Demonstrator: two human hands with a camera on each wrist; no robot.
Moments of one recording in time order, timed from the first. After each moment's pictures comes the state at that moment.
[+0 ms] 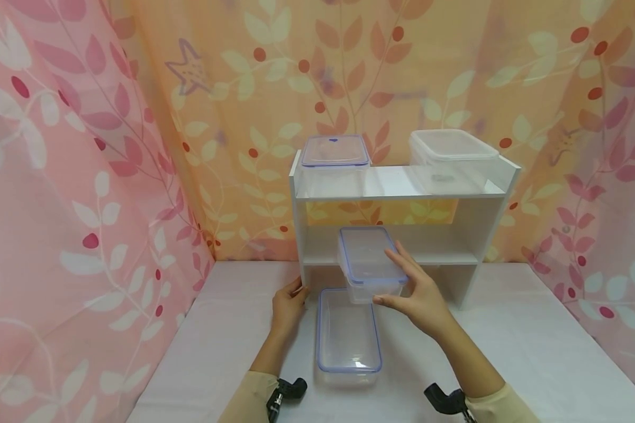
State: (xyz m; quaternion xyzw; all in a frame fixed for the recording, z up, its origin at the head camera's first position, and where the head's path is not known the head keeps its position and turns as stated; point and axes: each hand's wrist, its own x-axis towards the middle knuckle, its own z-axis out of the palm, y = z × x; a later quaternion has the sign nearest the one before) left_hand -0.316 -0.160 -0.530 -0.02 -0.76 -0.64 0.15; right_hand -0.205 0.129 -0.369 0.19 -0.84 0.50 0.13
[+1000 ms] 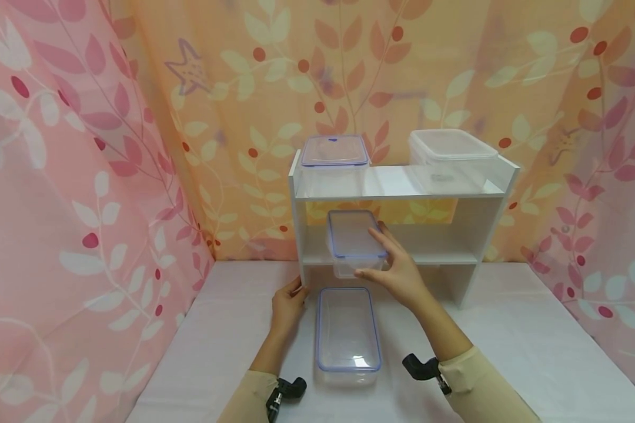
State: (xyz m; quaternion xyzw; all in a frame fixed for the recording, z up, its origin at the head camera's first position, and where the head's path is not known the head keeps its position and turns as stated) left_hand -0.315 -0.159 -0.526 -0.02 -0.76 -0.63 0.16; right_hand -0.265 0.109 -0.369 0.21 -0.82 0.51 0.14
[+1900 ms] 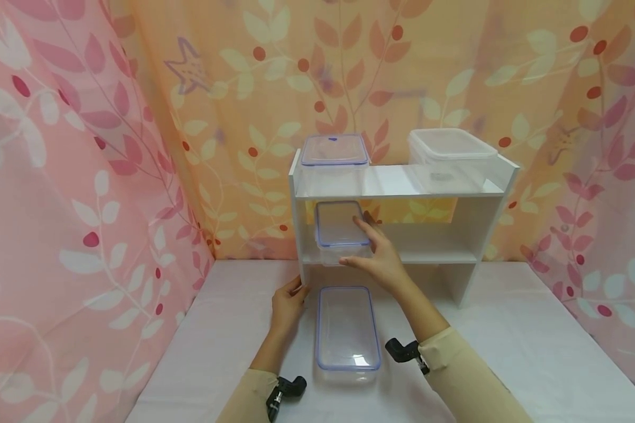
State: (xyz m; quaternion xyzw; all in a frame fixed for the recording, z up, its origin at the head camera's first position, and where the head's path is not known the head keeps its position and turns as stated) left_hand -0.315 -0.159 -0.528 -0.02 -0.76 -0.63 0.15; right_hand -0.299 0.083 -0.371 0.21 -0.81 0.54 0.14
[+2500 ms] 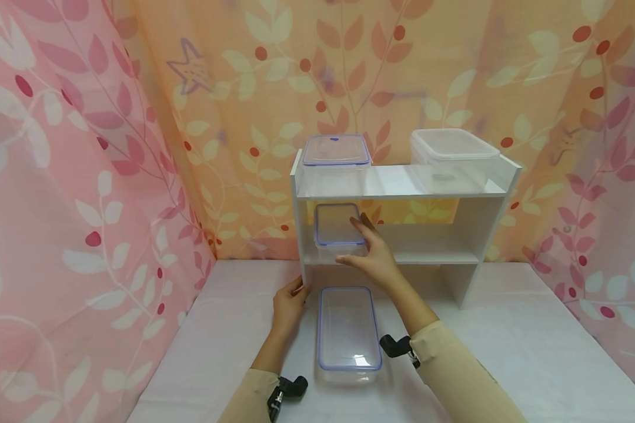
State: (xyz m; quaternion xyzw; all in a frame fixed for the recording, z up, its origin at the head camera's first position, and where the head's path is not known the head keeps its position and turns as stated) left_hand -0.319 -0.159 -0.530 -0.02 -0.76 -0.64 0.15; right_hand -0.314 0.073 -0.378 0.21 -0.81 0.53 0.13
